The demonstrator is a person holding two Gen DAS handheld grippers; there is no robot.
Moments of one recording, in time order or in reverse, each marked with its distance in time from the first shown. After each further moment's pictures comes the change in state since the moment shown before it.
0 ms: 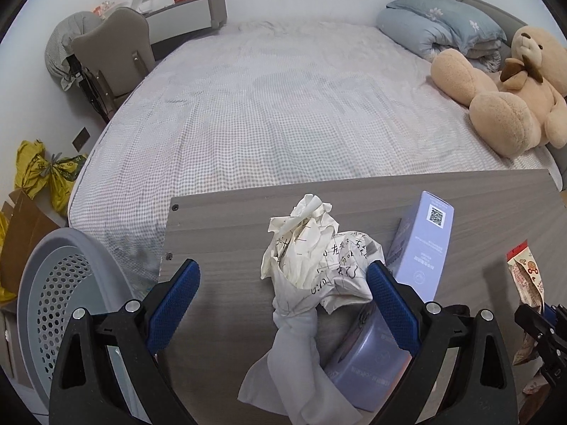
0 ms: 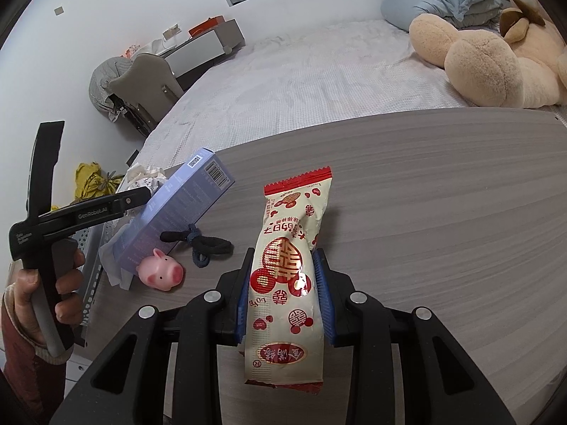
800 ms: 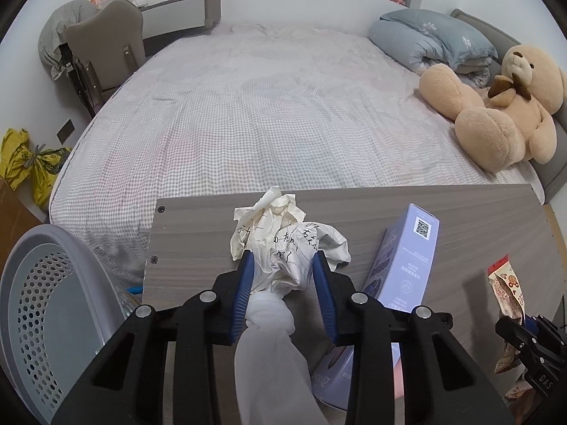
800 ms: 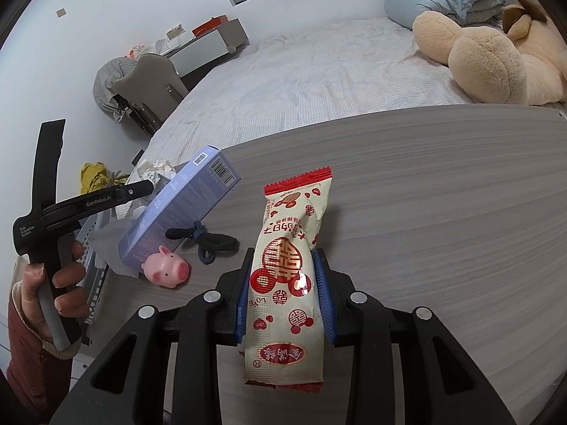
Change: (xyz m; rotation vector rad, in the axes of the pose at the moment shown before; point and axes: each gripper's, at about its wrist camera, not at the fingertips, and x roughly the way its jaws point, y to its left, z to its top) left arm -0.003 0.008 0.002 -0.044 -0.025 -0.096; right arm 0.001 0.002 -0.004 0.002 0.005 0.024
